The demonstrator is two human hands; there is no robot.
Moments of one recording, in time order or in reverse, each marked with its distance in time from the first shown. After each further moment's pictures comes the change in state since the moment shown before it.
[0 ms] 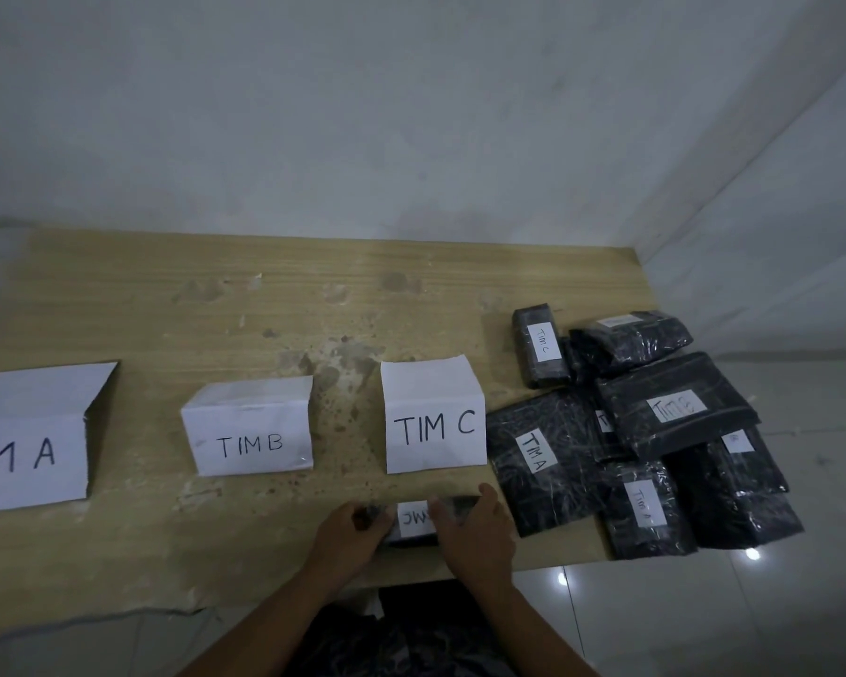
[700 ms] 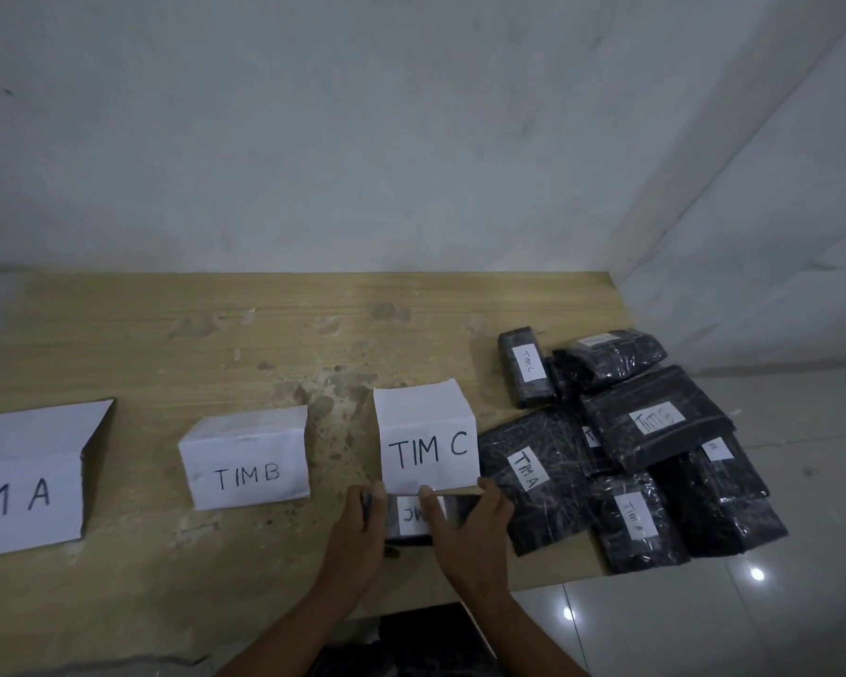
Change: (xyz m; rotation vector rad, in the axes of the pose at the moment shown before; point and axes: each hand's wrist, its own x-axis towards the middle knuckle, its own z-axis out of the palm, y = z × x) left_hand -0.023 0.047 -0.004 -0.231 0.103 0.153; right_hand -0.010 -0.024 -0.012 0.293 0.197 -0.161
